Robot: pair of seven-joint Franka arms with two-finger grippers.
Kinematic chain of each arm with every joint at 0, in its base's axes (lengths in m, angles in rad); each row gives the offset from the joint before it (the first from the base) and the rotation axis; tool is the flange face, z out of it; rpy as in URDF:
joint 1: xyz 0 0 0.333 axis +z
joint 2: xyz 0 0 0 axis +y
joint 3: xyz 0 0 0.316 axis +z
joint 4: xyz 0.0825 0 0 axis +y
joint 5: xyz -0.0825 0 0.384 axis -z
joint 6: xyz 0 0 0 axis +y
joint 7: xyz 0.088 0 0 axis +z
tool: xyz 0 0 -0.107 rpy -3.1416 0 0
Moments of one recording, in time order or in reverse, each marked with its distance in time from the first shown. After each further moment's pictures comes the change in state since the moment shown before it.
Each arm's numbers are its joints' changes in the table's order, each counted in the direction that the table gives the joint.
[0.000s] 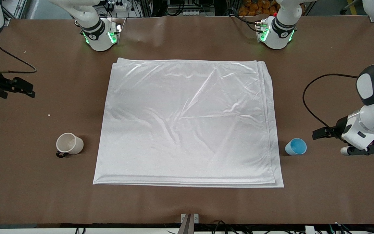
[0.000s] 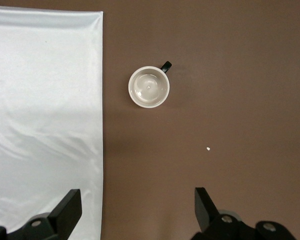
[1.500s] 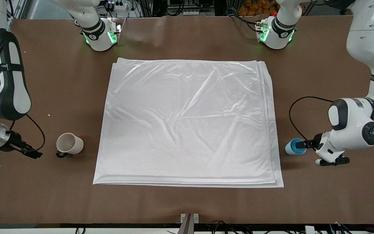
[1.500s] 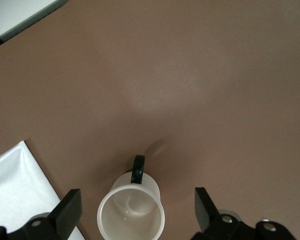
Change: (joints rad) left arm 0.025 0.254 0.003 0.033 -0.019 -0.190 0.000; right arm -0.082 0.485 -0.010 -0.159 -0.003 -0.441 -0.502
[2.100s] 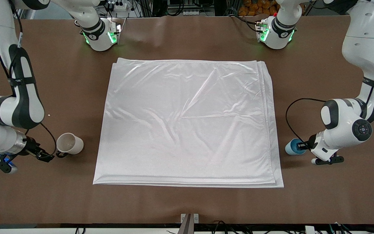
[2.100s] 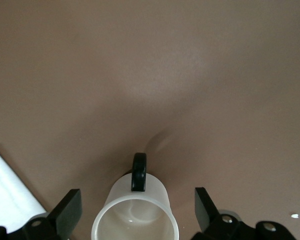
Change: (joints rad) left arm 0.007 0.024 0.001 0.080 0.000 -0.172 0.000; right arm 0.008 0.101 0.007 -0.005 0.000 -0.019 -0.089
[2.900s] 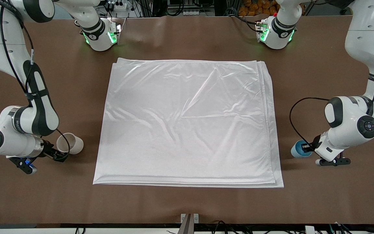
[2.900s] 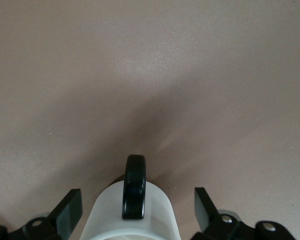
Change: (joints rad) left arm -0.001 -0.048 -0.006 -0.014 -0.047 0.001 -0.027; right arm 0.009 0.113 0.003 -0.004 0.000 -0.042 0.000
